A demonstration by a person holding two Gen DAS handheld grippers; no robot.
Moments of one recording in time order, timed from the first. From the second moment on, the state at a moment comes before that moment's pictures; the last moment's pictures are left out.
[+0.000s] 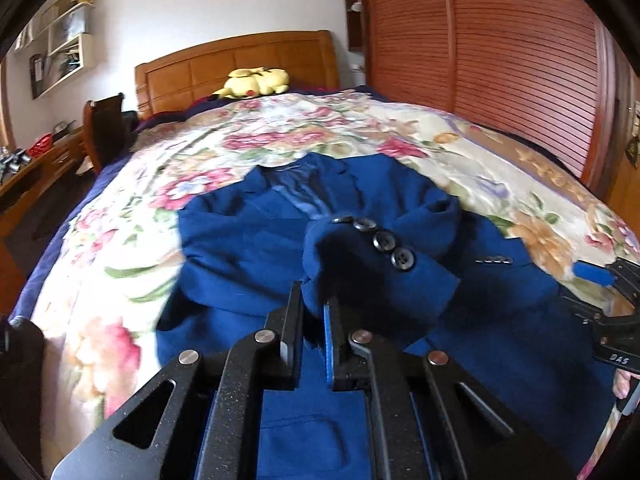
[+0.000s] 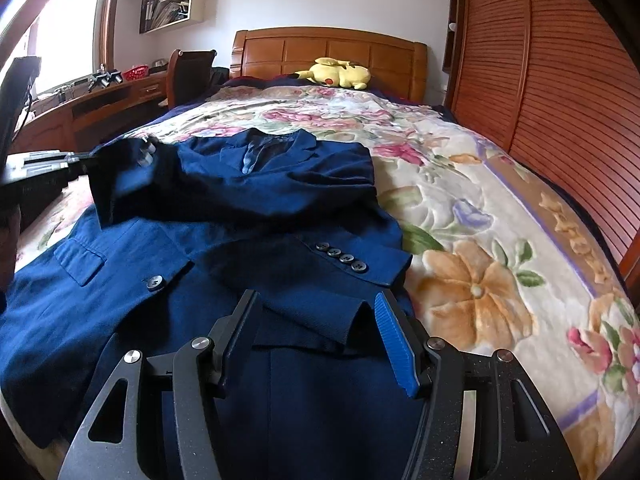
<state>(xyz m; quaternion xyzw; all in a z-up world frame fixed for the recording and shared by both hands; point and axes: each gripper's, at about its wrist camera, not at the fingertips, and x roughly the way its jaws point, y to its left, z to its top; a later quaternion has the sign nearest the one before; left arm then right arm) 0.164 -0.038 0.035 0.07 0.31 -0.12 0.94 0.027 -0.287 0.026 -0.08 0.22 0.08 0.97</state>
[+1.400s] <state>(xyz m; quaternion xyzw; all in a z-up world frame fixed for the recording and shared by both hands) 0.142 -0.010 0.019 0.11 0.30 -0.09 0.94 0.023 -0.287 0.017 -0.10 0.24 0.08 0.96</state>
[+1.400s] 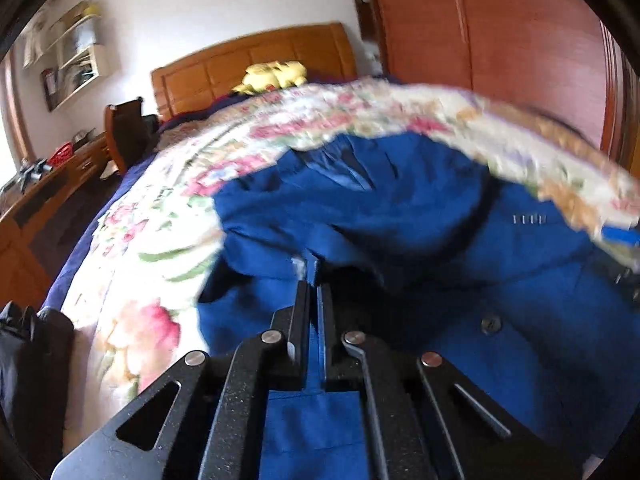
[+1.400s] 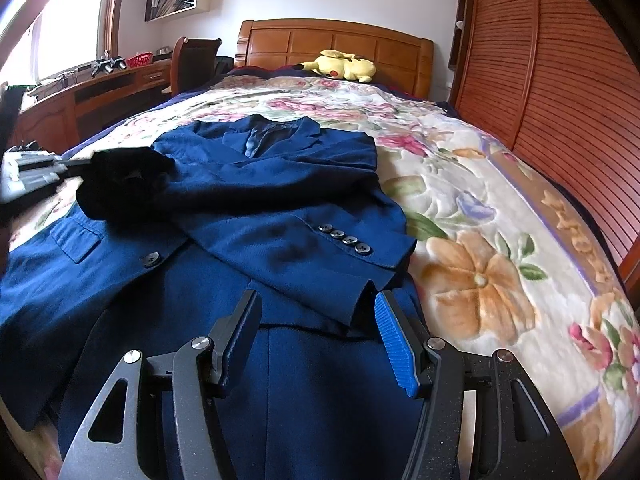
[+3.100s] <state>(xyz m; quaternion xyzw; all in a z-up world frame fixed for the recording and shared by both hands) 0.013 0.061 -0.001 0.05 0.30 -0.07 0.95 -0.020 -0.338 0.009 -0.12 0.24 0.09 0.96</state>
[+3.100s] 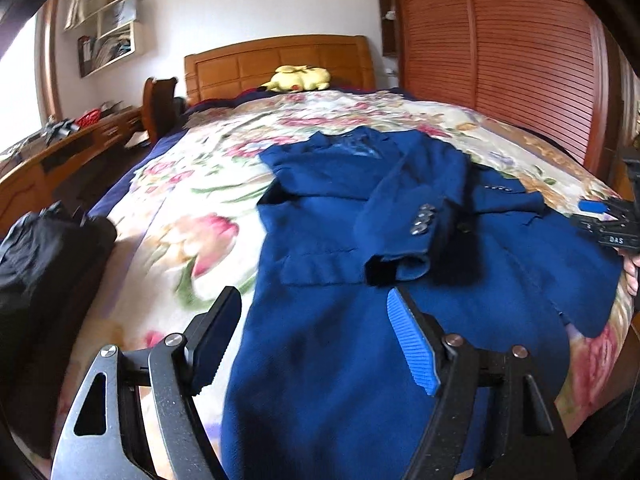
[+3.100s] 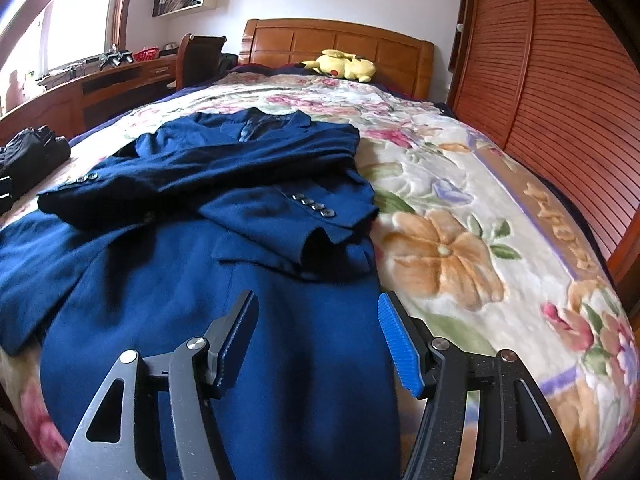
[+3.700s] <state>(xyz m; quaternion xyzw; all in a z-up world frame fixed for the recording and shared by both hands) 0.000 0.087 -0.026 0.04 0.33 -0.02 0.94 -0.027 -0.361 -0.003 -0.12 0.28 0.09 0.95</state>
